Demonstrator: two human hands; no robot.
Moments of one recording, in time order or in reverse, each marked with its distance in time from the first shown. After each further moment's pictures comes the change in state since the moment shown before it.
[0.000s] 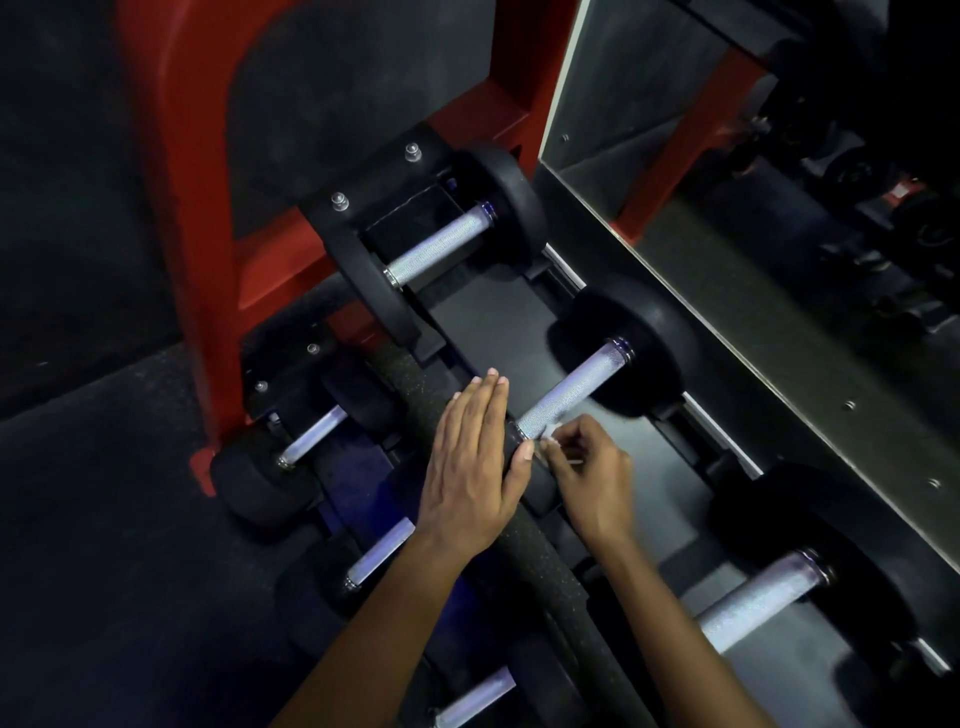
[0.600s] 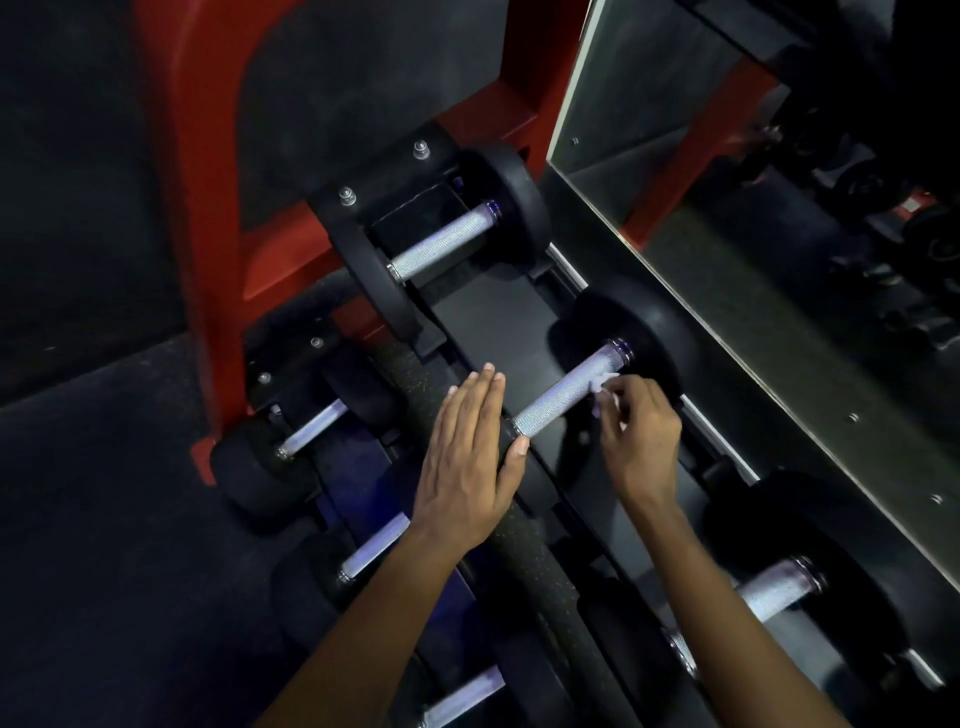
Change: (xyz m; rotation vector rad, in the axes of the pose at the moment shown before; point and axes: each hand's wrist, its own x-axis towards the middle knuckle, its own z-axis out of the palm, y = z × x) left_hand 0.000 0.001 0.001 -0.022 0.006 -0.017; right_hand 0.043 0.013 -0.032 -0.277 0.185 -0.297
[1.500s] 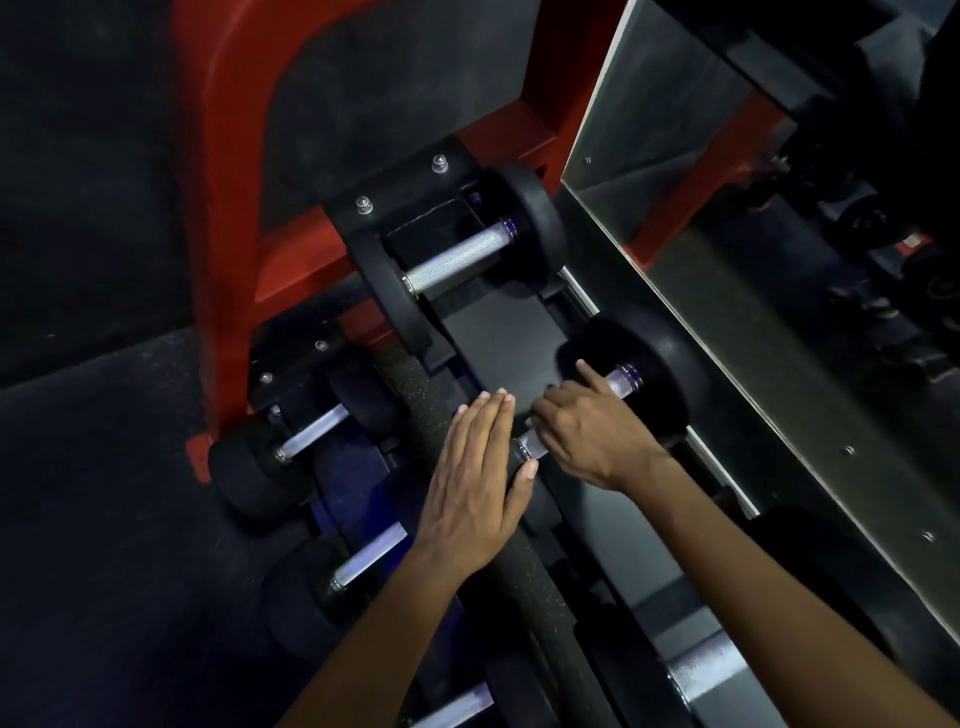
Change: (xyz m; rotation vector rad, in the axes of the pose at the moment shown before) left_hand -0.001 0.001 -0.001 0.003 -0.019 -0.011; right_hand 0.045 -0.033 0.011 -0.553 -0.556 -0.766
